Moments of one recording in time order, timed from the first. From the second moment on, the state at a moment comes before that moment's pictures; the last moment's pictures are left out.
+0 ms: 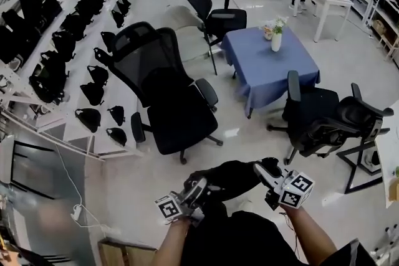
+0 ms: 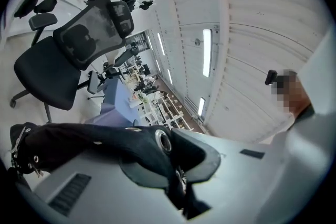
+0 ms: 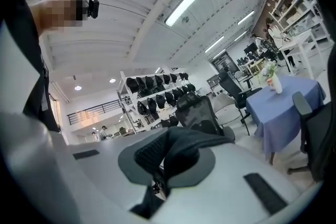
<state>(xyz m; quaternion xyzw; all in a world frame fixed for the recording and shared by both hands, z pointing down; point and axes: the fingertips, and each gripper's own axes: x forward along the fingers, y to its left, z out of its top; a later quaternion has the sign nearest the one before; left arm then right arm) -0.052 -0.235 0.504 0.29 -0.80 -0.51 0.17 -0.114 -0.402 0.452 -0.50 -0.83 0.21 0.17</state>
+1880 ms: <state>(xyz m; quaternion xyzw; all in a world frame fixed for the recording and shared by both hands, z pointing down) -0.266 0.139 0.601 0.19 -0.82 -0.52 0.14 -0.379 -0.009 0.548 -0.54 -0.78 0.17 0.27</state>
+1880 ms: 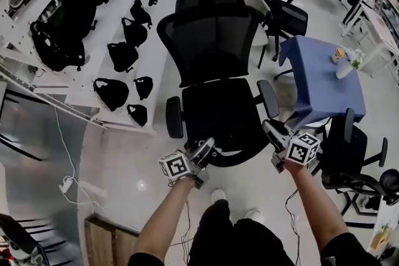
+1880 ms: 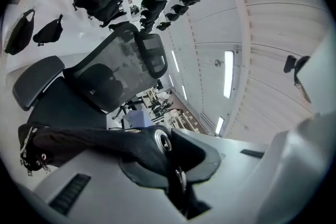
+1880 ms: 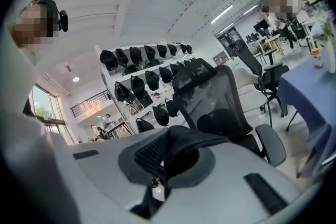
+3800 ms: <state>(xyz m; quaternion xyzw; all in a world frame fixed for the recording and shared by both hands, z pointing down) -0.394 0.244 0.787 0.11 -0.81 -0.53 0.22 -0.496 0.097 0.767 -0.47 -0.78 0.10 0.41</state>
